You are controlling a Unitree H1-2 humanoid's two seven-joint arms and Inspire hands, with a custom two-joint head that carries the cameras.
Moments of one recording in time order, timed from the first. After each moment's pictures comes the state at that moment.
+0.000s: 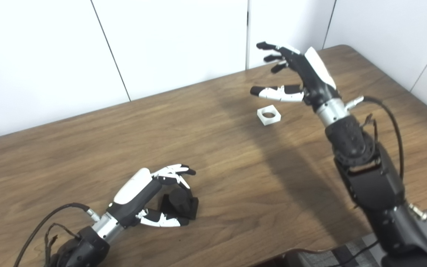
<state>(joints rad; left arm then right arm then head) -0.35 0.36 -0.52 0.24 0.31 -0.49 -0.23 -0.31 -0.46 -0.06 -0.21 -0.39 0.15 0.09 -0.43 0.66</state>
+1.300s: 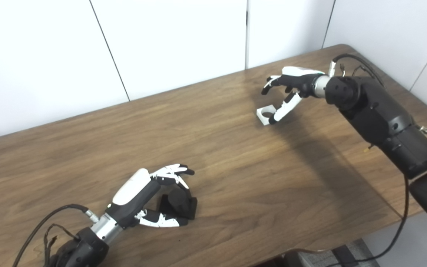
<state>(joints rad) -0.35 0.37 -0.53 0.24 0.31 -0.49 -0.20 -0.60 -0.72 0.27 0.23 -0.55 0.23 0.60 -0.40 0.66</state>
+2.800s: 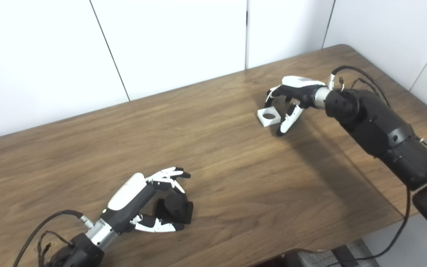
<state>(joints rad) -0.31 0.38 -0.48 0.20 0.32 -0.49 -0.25 -0.54 -0.71 0.28 0.24 -0.56 0.16 0.49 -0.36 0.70</state>
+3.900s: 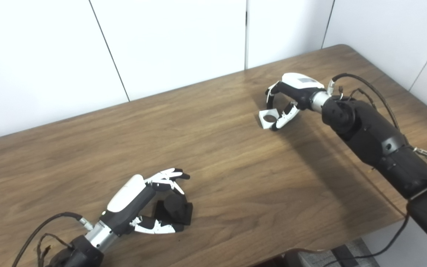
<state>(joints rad) -0.30 0.37 -0.47 0.20 0.33 -0.49 -0.25 -0.51 -0.67 0.26 0.29 -0.58 0.11 0.29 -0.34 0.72</state>
